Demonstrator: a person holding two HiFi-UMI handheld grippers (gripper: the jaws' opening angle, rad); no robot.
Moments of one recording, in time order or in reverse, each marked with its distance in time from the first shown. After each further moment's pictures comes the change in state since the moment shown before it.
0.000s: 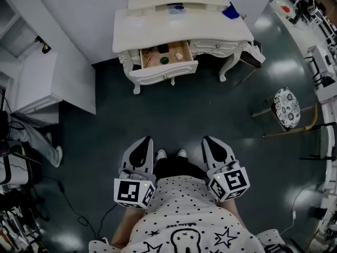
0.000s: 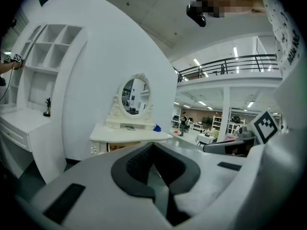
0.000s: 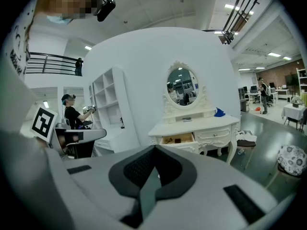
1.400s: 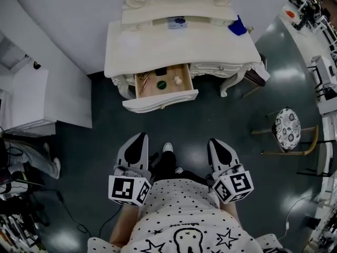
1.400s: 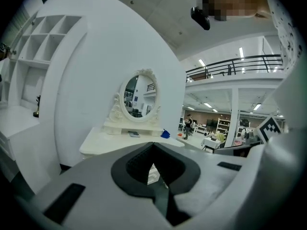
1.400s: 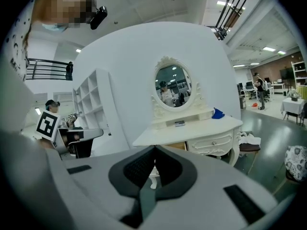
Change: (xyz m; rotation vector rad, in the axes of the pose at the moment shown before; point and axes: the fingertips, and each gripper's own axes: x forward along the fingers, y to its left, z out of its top) left arm 0.180 0.070 0.057 -0.025 -0.018 0.029; right arm 0.133 -0.117 0.072 0.056 -0.013 -0.026
